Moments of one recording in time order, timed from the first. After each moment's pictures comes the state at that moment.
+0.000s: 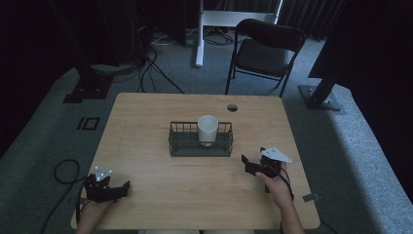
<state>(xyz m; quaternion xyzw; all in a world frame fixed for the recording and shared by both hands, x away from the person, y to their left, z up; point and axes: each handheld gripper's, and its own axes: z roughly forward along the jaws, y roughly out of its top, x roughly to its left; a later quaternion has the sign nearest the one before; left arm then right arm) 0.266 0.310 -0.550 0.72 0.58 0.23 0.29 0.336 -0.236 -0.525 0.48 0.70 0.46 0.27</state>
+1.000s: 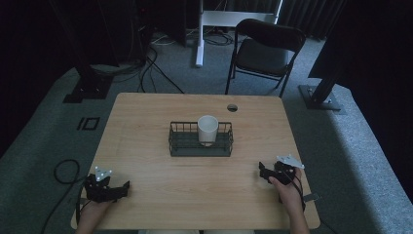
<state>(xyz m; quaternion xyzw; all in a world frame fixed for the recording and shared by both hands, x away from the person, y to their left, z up) 0.266 0.310 -0.550 0.72 0.58 0.23 0.29 0.322 -0.280 -0.545 0.58 0.67 0.36 0.28</state>
